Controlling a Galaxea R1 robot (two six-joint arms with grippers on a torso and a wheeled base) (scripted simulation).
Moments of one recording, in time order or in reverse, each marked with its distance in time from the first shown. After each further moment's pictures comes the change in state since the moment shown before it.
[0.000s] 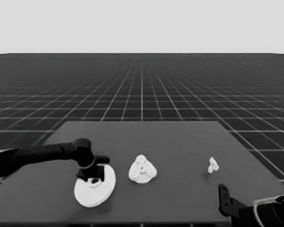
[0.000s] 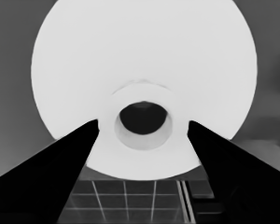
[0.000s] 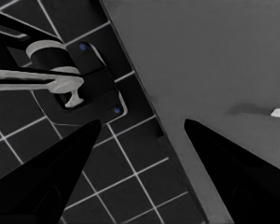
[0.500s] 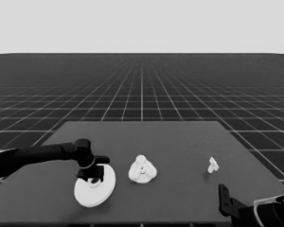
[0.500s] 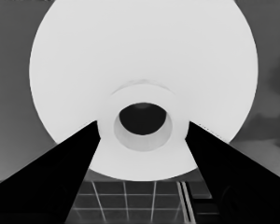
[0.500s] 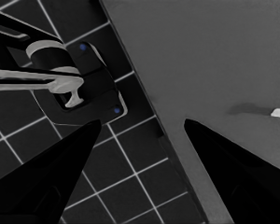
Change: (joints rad) left arm 0.002 0.001 -0.002 0.002 -0.002 0.001; right arm 0.000 0.000 0.000 0.000 0.000 0.000
